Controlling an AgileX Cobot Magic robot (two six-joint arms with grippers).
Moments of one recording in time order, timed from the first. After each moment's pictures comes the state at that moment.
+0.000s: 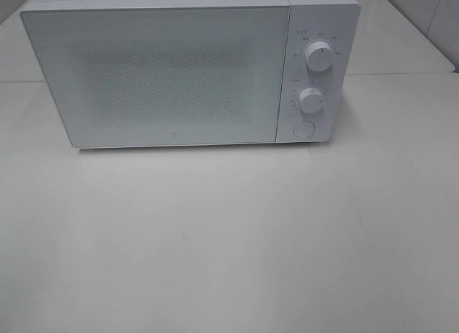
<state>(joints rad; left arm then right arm) -0.09 0.00 -0.50 -0.13 1.05 0.18 0.05 0.05 -0.51 -0.01 0.62 -0.04</state>
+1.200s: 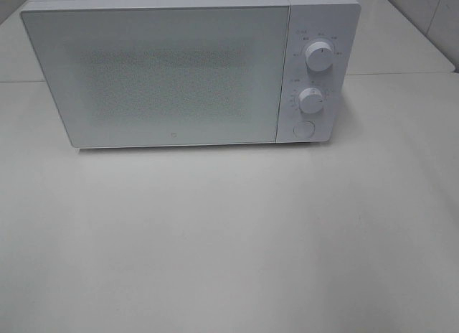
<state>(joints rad) -0.09 0.00 -0.50 -0.15 1.05 0.18 0.05 0.85 -0.51 -0.01 0.01 -0.04</state>
